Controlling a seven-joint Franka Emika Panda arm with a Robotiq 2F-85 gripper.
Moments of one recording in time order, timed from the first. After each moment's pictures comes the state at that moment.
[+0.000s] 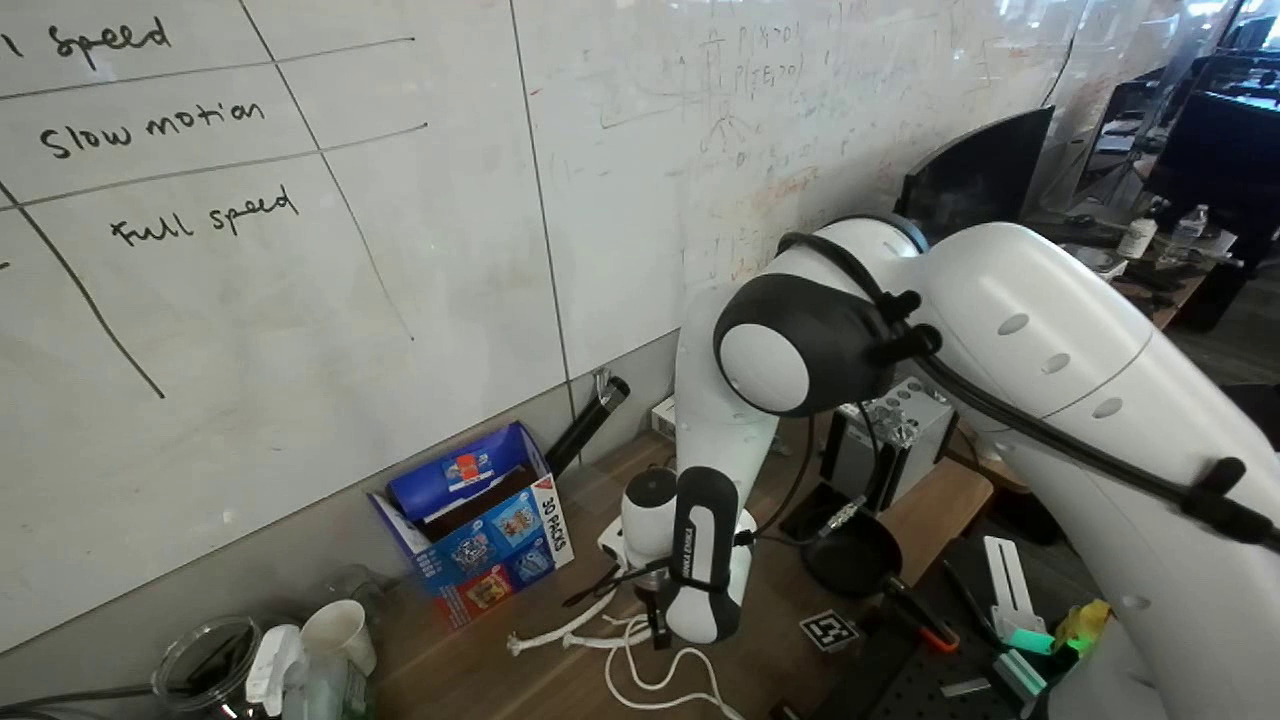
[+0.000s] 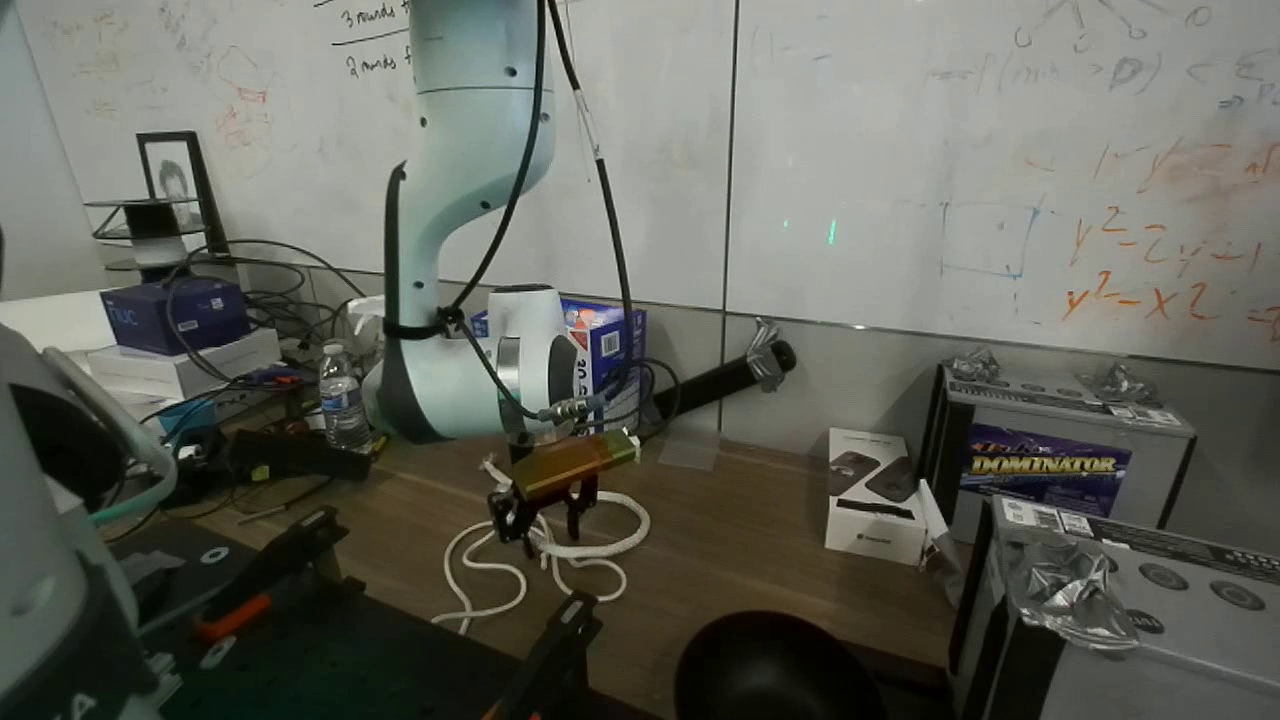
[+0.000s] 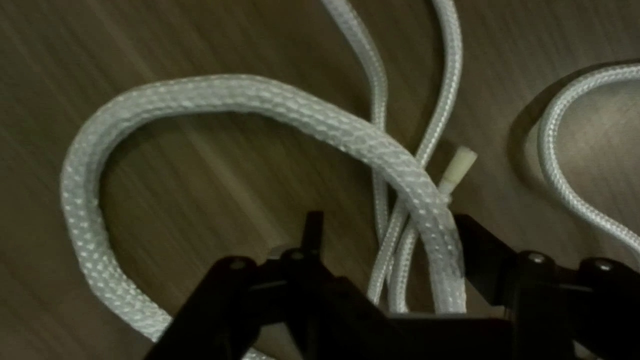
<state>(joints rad) 0.21 0.96 -0.03 -2.15 -0.37 3.15 -0.48</state>
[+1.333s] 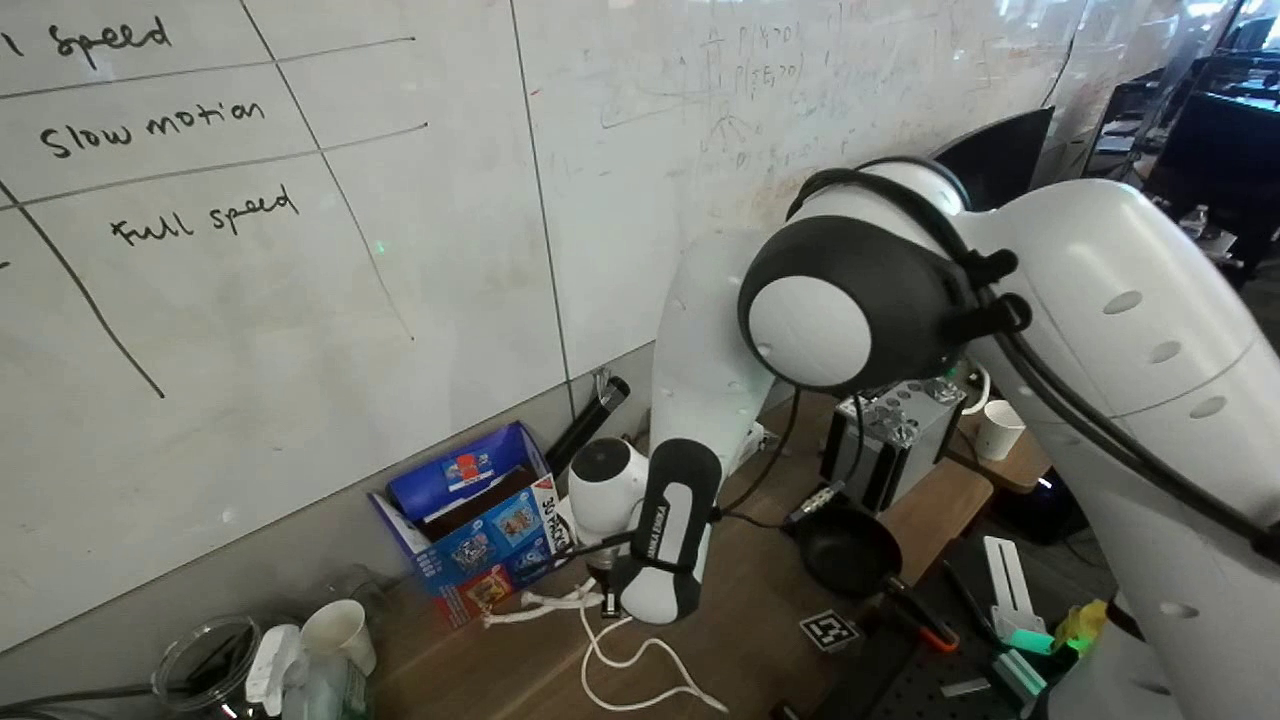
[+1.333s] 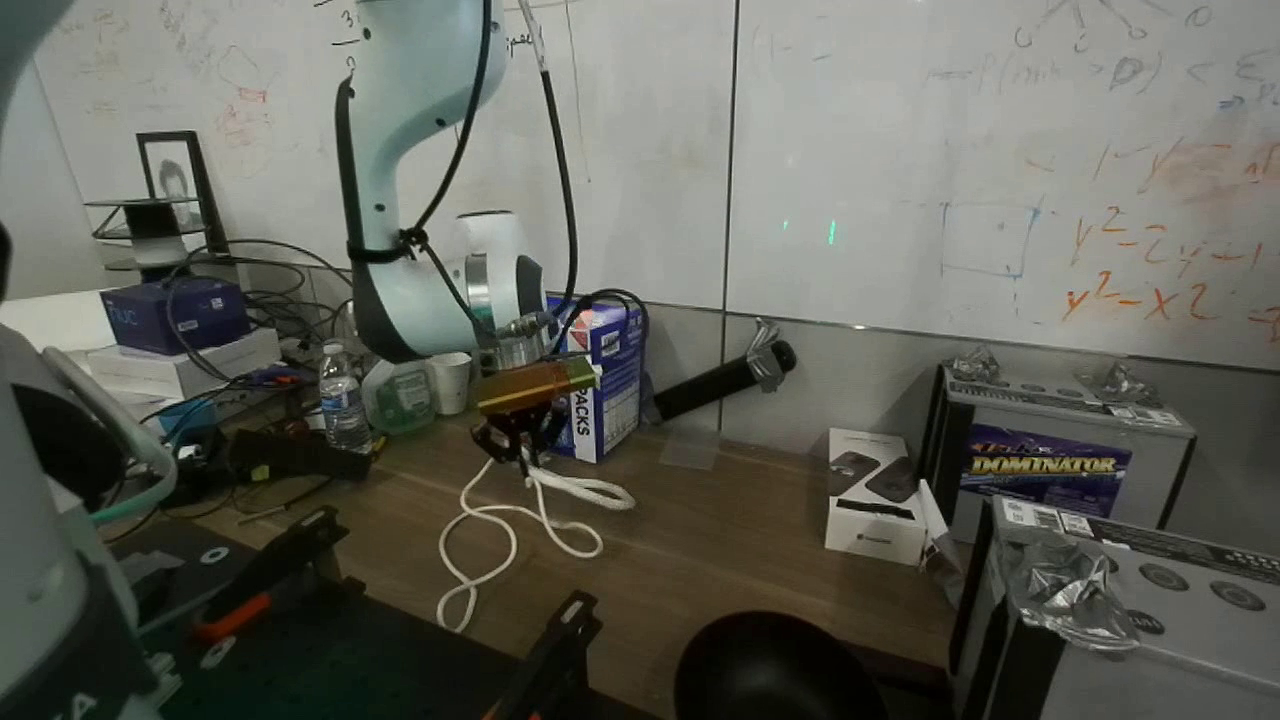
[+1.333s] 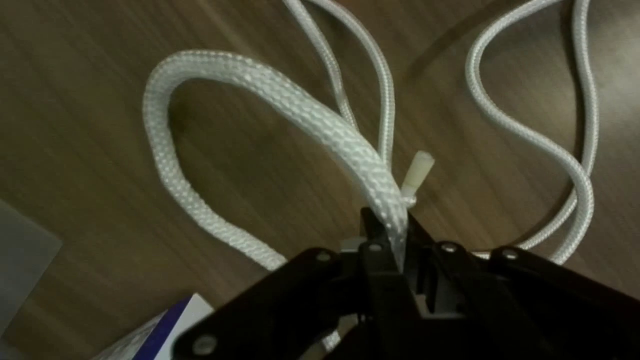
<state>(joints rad) 0.30 0.78 -0.02 -2.17 -0.37 3.01 -0.25</state>
